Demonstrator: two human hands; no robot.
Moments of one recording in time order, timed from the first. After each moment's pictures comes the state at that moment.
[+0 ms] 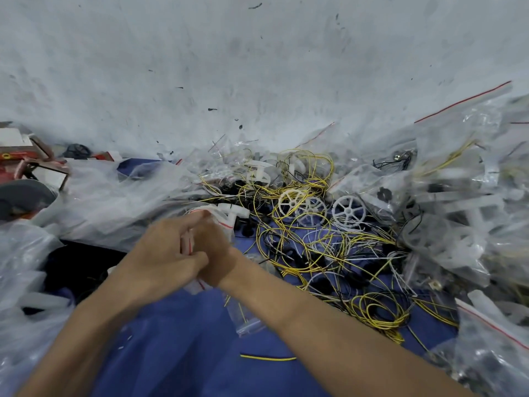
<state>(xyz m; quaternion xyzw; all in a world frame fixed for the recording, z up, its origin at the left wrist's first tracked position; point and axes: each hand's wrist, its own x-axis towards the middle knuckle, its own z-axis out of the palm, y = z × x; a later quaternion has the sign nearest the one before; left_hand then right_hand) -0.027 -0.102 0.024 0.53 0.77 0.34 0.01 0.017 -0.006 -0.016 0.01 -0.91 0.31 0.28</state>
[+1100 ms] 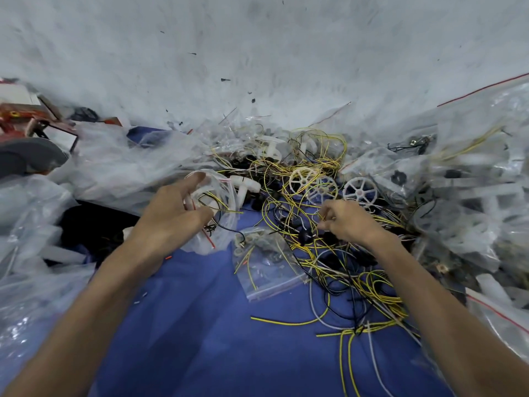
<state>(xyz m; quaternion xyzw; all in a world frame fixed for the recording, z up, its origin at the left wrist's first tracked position) -0.048 -0.095 -0.003 0.43 0.75 0.50 0.04 0.131 0.144 -0.046 -0.39 -0.90 0.16 0.07</state>
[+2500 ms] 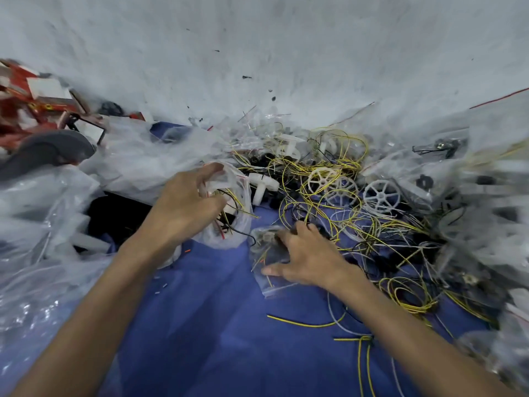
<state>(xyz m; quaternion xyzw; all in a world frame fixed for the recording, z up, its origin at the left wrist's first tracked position) -0.049 -0.103 0.009 0.41 0.78 0.47 0.02 0.085 0.040 -0.056 -0.31 -0.95 0.08 -0.03</state>
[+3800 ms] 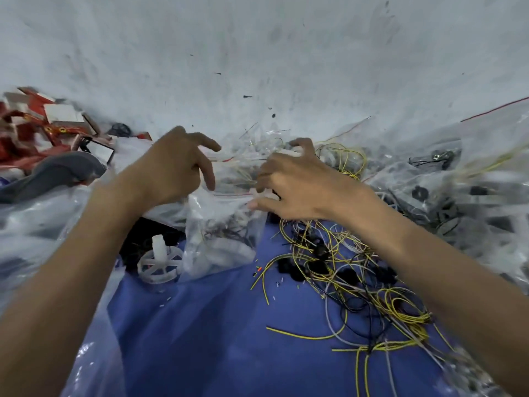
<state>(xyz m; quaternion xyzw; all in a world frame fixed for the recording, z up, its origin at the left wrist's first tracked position) -0.091 -0.102 0.074 0.60 0.76 0.17 -0.17 0.063 0.045 0.060 -0.04 -0.96 -0.25 0.13</state>
